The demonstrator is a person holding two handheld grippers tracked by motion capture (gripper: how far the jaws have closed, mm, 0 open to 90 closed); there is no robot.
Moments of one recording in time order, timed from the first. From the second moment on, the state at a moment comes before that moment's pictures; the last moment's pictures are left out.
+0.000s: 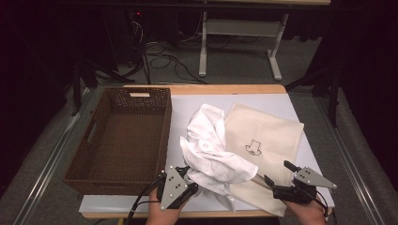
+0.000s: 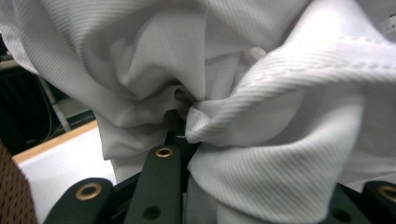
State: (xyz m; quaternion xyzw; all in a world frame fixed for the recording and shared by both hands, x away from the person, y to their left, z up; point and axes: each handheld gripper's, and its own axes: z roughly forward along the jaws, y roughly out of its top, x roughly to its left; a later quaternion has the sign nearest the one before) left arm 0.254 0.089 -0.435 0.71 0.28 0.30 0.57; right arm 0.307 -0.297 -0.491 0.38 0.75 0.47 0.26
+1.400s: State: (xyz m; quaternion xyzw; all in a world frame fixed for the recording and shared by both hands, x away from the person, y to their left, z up) left arm 0.263 0.122 -0.436 0.70 0.32 0.31 0.55; right arm 0.332 -0.232 -0.499 0.31 0.84 0.38 0.22
